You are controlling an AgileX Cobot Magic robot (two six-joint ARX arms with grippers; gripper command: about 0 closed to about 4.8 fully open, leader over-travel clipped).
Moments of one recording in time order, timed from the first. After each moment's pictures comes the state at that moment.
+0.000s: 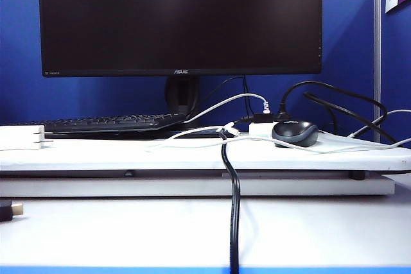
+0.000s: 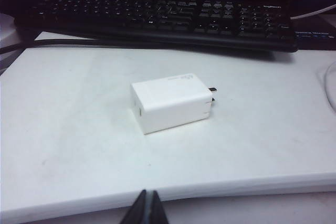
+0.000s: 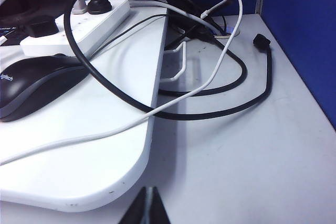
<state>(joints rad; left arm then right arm) -0.01 0.00 0.01 -0.16 0.09 -0.01 0.08 0.00 0.01 -0.18 0.02 0.10</state>
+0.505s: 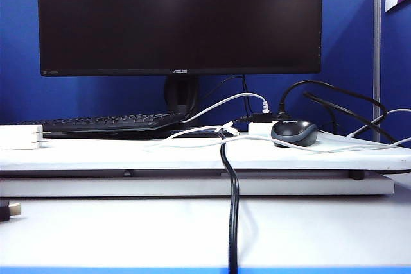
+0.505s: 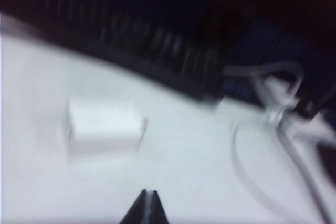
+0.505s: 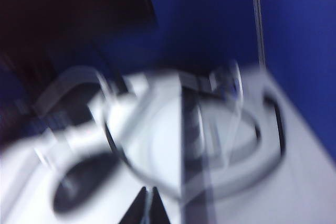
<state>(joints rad) -0.01 0.00 0.09 -0.15 0.23 -0.36 0.08 0.01 0.19 -0.15 0.03 0.27</state>
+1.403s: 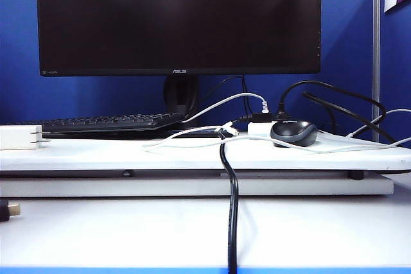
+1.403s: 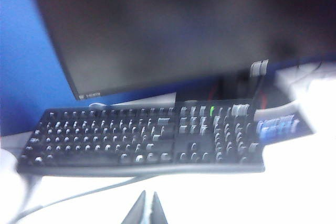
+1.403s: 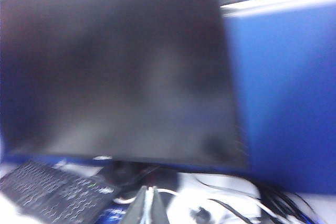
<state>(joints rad) -0.01 0.96 1.13 -0.42 0.20 0.17 0.09 0.77 1.01 -0.11 -0.25 0.19</state>
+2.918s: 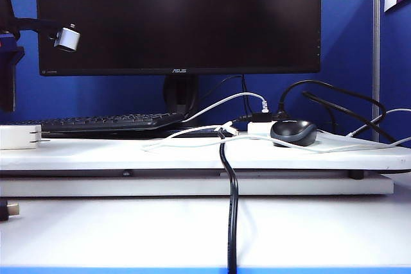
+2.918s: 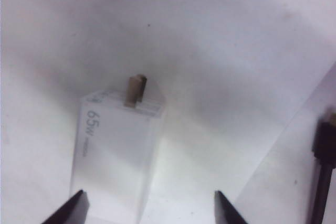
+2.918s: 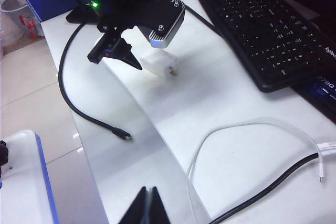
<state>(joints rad) -0.12 1.61 1.40 -1.06 0.06 0.94 0.57 1.13 1.25 -0.60 -0.49 -0.12</state>
